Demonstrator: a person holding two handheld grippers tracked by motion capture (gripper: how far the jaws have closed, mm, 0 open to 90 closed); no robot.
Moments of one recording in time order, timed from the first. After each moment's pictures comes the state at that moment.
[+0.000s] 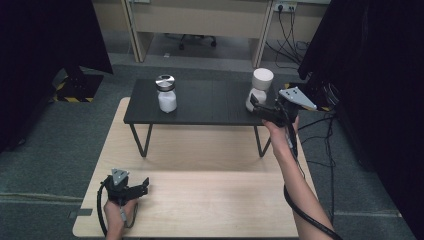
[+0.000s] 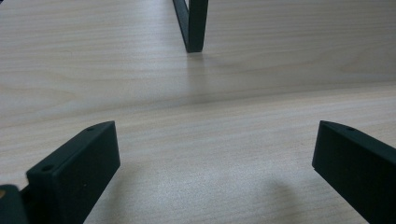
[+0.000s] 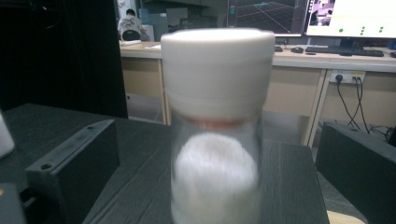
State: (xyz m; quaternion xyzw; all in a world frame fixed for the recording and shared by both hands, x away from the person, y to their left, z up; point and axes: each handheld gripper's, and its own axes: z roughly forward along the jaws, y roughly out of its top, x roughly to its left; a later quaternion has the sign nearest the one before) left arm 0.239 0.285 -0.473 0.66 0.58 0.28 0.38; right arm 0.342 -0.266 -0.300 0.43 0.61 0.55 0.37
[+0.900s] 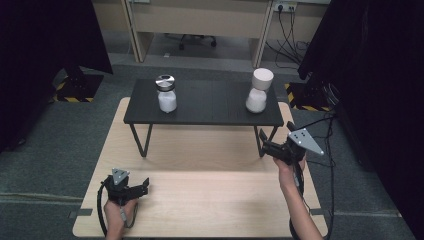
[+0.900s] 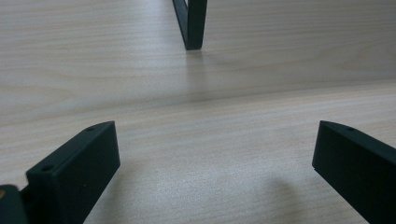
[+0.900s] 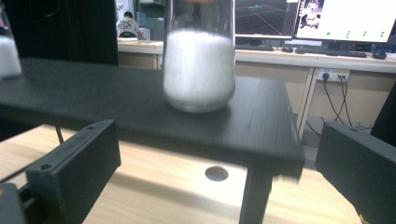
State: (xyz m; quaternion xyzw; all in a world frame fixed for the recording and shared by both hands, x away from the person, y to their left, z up) left arm 0.241 0.286 -0.473 0.67 0.58 0.27 0.38; right arm 0.277 -0.296 -0.386 0.42 0.61 0.55 0.40
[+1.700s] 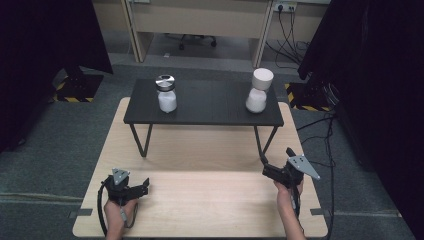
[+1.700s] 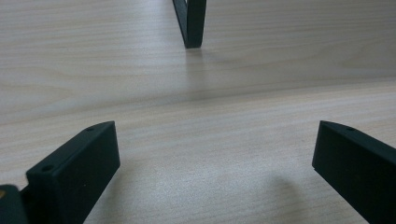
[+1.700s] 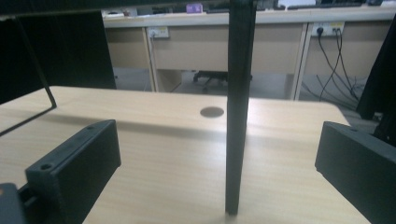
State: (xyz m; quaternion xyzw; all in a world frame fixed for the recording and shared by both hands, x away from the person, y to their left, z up) left arm 0.241 0.285 -0.472 0.67 0.58 0.27 0.38; right arm 0.248 -0.308 -0.451 0.47 0.61 0.53 0.36
